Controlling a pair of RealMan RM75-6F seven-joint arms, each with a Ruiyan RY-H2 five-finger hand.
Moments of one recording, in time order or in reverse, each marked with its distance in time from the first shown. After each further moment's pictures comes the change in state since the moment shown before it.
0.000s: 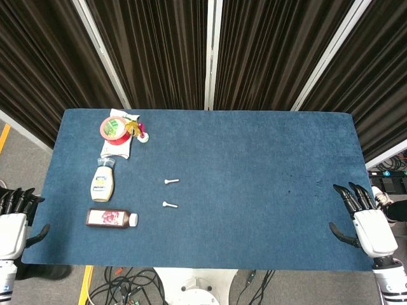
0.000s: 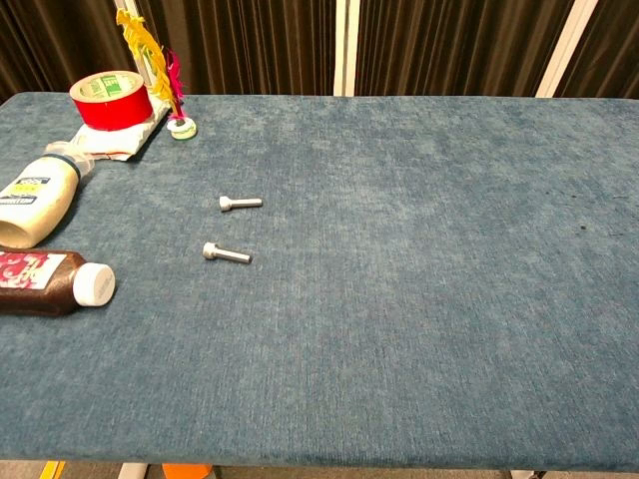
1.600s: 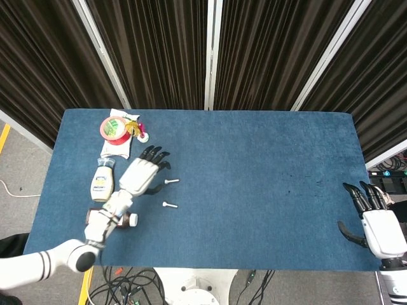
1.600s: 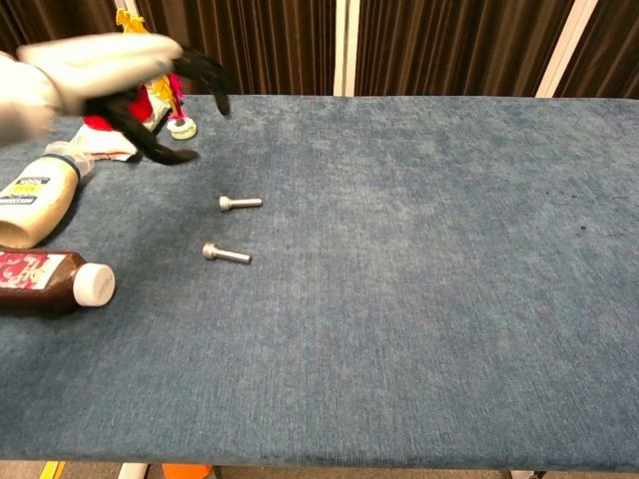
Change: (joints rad) left arm -0.684 -0.362 -0.237 0.123 -0.248 -0.615 0.202; right arm -0.020 0.054 0.010 -0.068 0.040 0.013 -0.081
